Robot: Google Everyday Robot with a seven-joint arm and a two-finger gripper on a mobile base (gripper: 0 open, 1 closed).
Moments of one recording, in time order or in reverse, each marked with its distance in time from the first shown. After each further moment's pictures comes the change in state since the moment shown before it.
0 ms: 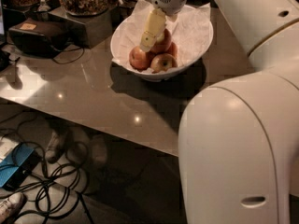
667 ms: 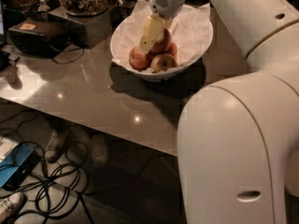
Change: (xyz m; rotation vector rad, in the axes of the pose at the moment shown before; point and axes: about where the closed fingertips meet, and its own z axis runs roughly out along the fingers) arm -0.008 -0.001 0.016 -0.028 -0.030 -0.004
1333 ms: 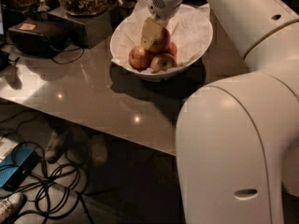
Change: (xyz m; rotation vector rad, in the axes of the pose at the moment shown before) arm -0.012 -0.007 0.007 0.020 -0.034 -0.002
